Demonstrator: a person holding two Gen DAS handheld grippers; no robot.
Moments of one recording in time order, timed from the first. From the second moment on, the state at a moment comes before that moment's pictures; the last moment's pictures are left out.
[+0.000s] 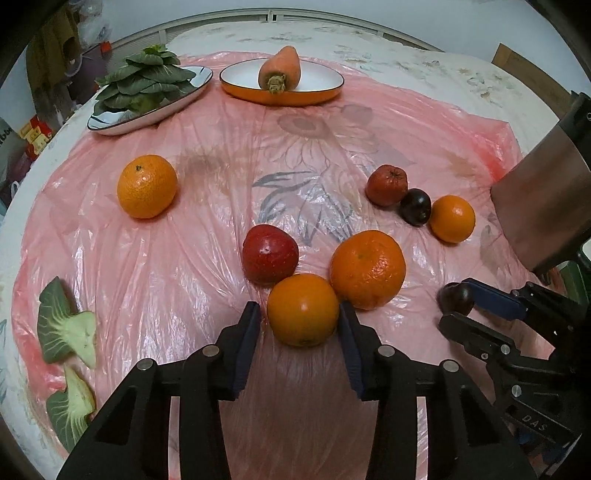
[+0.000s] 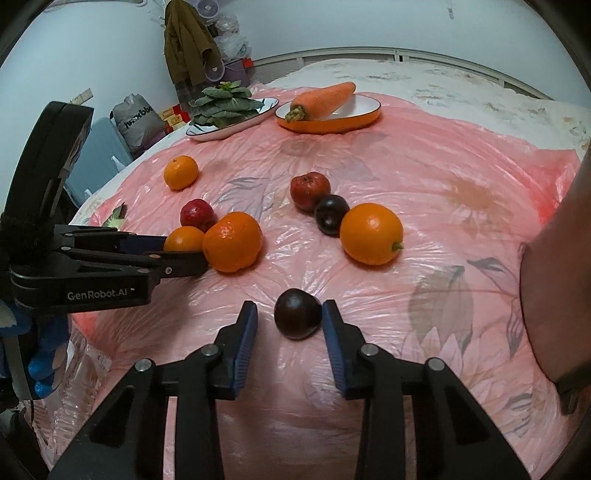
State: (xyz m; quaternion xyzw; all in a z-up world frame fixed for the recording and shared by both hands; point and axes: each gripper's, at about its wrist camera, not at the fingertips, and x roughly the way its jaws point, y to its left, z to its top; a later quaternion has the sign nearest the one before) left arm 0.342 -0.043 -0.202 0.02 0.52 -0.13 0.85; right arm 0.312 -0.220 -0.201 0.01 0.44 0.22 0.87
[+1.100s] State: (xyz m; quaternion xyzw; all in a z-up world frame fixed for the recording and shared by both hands) left arm 0.253 -0.032 -0.138 -0.04 0.48 -0.16 0.86; right arm 0.221 -0.264 -0.139 0.05 0.39 0.20 0.90
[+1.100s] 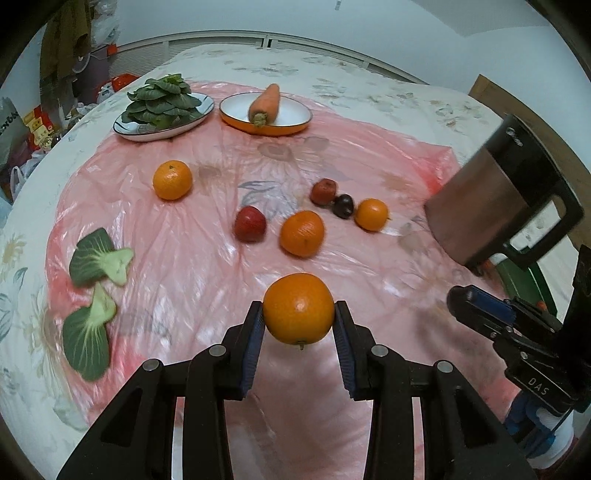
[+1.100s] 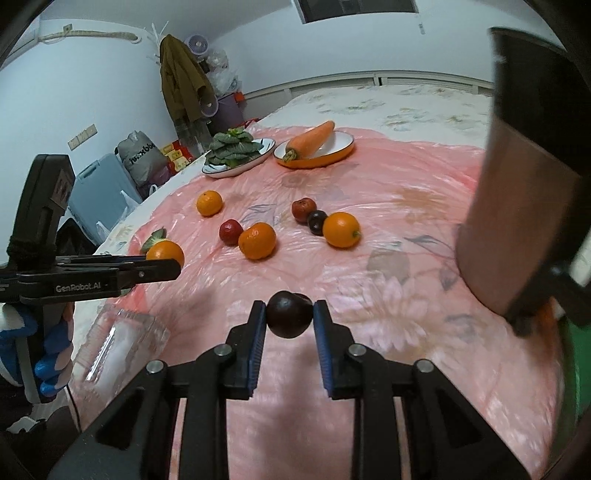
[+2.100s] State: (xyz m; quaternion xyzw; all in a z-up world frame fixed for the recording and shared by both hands) left arm 0.154 -0.245 -0.102 0.03 0.46 -0.35 0.82; right arm 0.071 -0.477 -0.117 0.11 0.37 0.00 0.92
